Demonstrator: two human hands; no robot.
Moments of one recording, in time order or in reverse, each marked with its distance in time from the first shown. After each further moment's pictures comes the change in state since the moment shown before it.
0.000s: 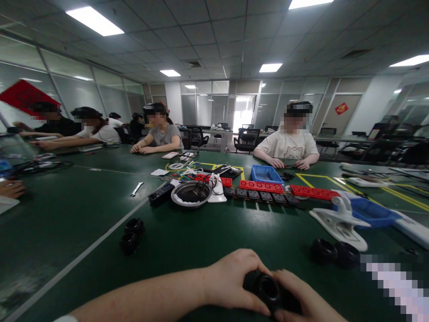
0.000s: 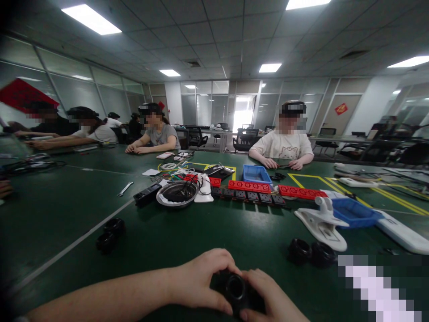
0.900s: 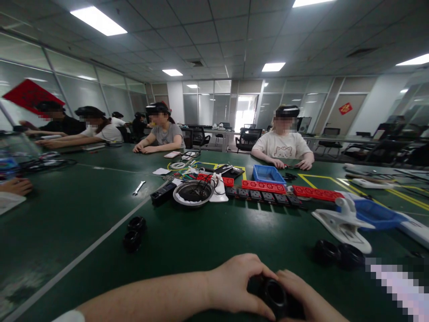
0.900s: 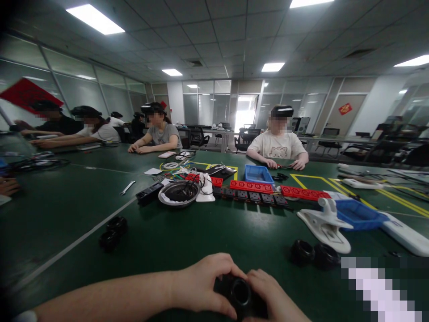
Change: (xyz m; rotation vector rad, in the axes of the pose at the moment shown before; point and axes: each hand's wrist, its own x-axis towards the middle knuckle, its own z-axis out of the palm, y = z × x) left_hand 0.000 -0.003 0.009 -0.046 0.003 -0.032; right_hand 0.000 0.008 0.001 -0.075 0.027 -0.099
